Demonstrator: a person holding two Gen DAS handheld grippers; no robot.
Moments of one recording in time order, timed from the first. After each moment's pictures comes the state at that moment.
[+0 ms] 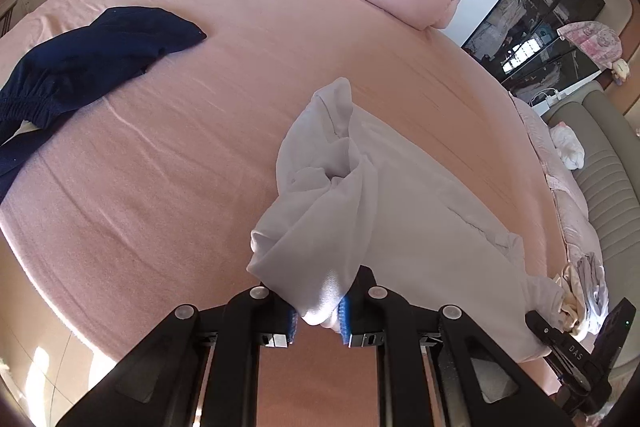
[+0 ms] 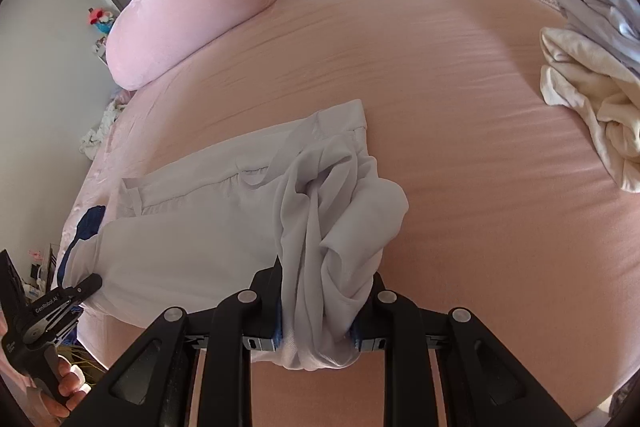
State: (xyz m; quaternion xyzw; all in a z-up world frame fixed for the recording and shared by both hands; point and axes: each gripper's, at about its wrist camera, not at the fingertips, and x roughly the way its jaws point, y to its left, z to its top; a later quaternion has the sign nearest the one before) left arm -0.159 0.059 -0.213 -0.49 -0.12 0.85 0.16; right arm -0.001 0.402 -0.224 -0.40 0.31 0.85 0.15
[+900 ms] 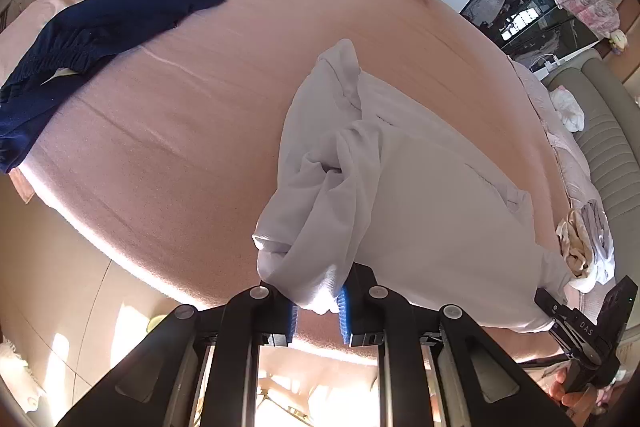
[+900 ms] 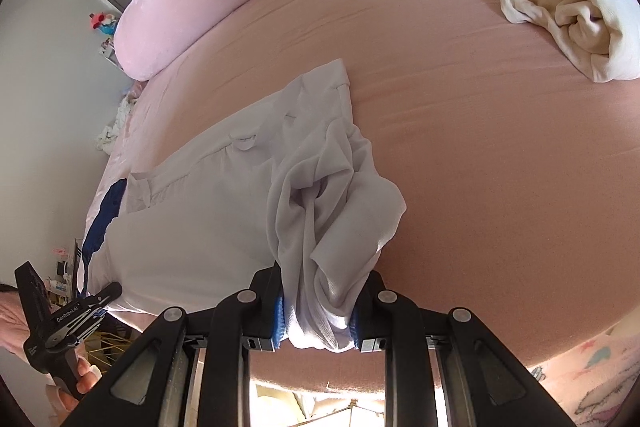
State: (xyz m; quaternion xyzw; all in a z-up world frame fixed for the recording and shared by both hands) left arm -0.111 0.028 -0.224 -0.53 -0.09 0.82 0.17; right arm 0.034 0.386 -0.237 -0.42 0.35 0.83 0.12
